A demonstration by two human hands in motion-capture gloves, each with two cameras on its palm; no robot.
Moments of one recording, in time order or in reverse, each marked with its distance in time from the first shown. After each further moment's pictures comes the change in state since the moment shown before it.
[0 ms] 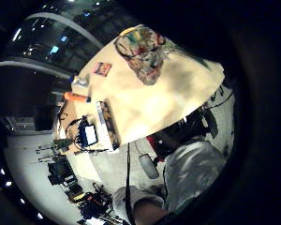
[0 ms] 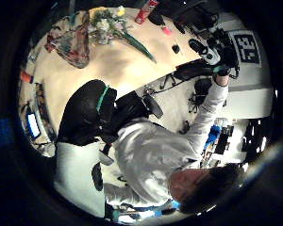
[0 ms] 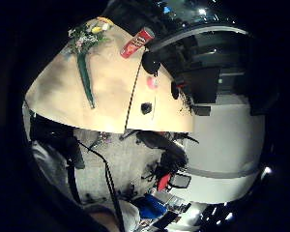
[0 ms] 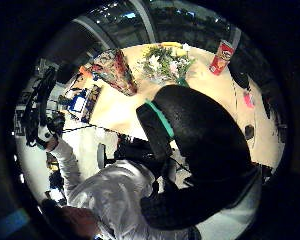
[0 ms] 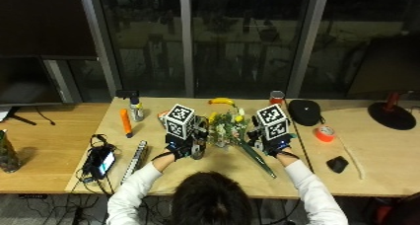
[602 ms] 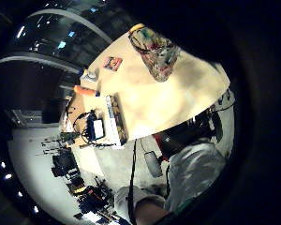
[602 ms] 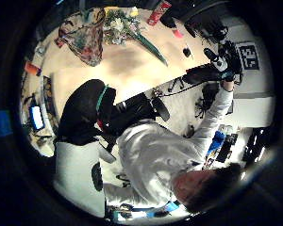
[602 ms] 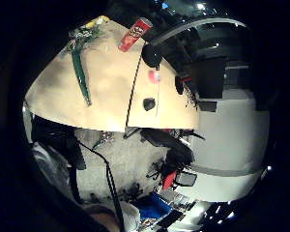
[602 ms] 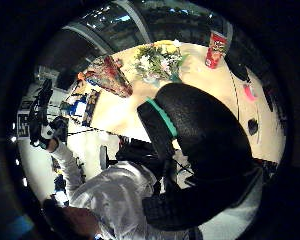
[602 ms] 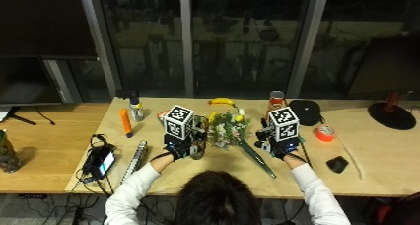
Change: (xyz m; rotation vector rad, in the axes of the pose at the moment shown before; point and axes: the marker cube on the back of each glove) left arm -0.006 0.003 0.006 -0.037 0.003 -0.019; right arm 0.027 0.004 0.028 -0.032 -0.110 0.049
